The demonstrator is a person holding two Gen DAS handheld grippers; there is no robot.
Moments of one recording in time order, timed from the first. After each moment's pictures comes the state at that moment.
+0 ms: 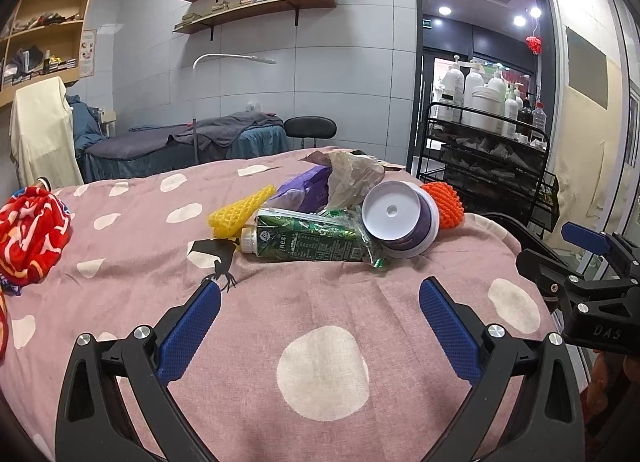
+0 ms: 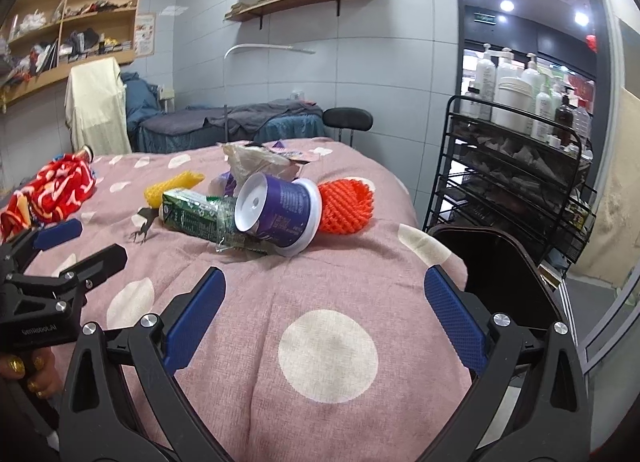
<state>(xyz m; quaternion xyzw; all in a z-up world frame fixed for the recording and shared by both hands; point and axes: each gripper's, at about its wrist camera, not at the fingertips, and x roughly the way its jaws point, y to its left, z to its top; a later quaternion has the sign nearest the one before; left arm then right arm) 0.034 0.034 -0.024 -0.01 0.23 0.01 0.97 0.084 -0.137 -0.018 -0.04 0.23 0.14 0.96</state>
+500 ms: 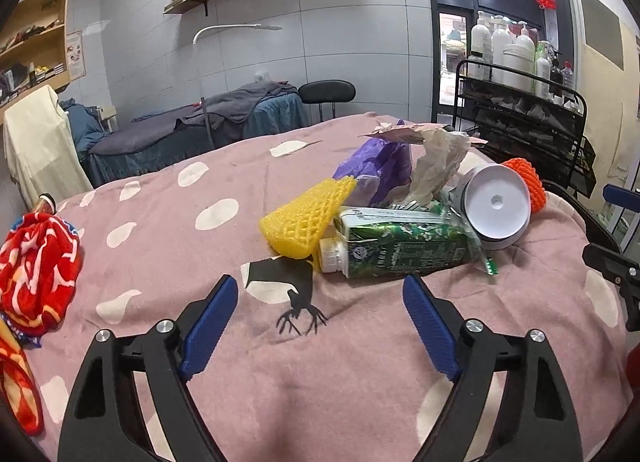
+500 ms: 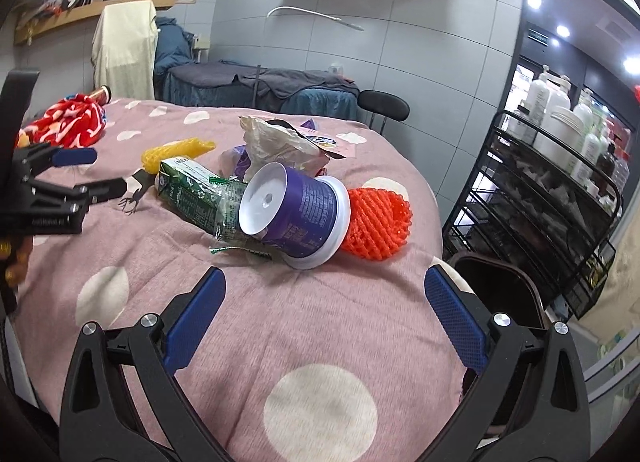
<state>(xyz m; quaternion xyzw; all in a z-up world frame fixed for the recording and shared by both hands) 0.103 0.105 -0.025 0.04 0.31 0.02 0.95 0.139 -0.102 -0.016 -0.15 0.26 0.18 0.94</state>
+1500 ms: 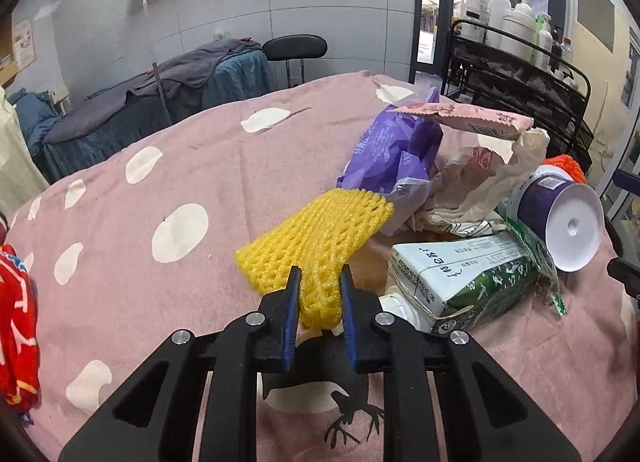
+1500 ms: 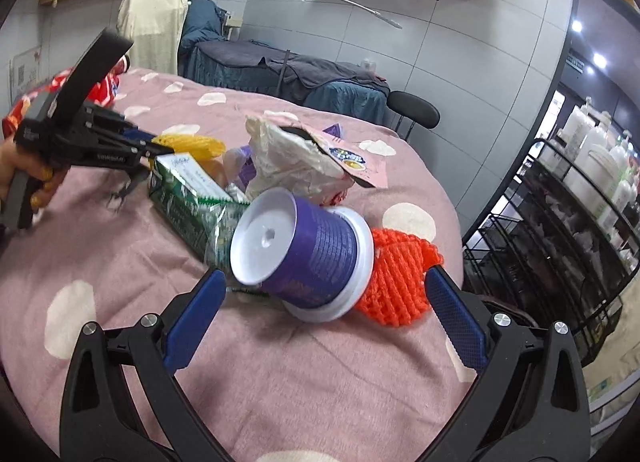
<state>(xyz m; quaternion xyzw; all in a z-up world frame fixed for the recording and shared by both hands) 0.194 0.142 -0.037 0.03 0.39 -0.05 0.92 0.191 -0.066 -0.012 -0.19 0.27 0.22 0.92</state>
